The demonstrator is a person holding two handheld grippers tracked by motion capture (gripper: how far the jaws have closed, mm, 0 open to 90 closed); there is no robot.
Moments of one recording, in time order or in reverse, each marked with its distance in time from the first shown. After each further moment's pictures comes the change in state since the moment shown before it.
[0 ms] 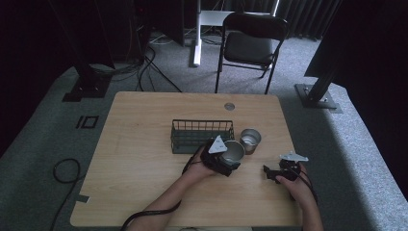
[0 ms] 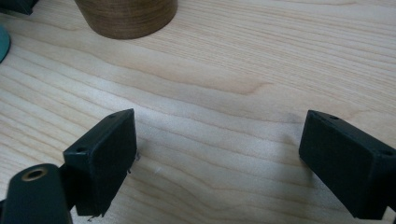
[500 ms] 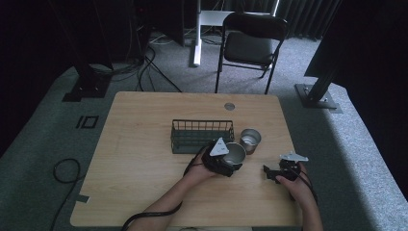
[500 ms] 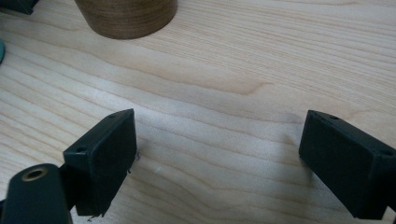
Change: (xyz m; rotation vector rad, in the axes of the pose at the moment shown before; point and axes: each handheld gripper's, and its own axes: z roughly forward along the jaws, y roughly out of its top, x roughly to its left) left arm -0.010 0.002 -0.001 0.008 -0.031 0.033; right arm 0.000 0.000 0.000 0.000 0.000 0.000
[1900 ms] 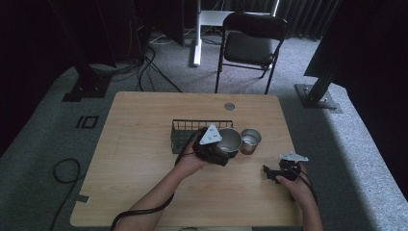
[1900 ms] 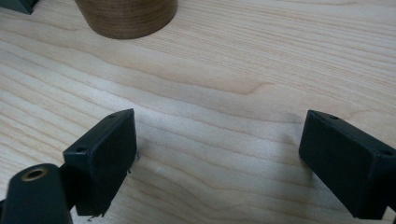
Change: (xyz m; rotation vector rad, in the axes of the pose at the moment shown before) left arm 0.006 0.058 -0.065 -0.078 0.077 0.040; right arm 0.000 0.000 0.000 0.000 -0.001 -0.001
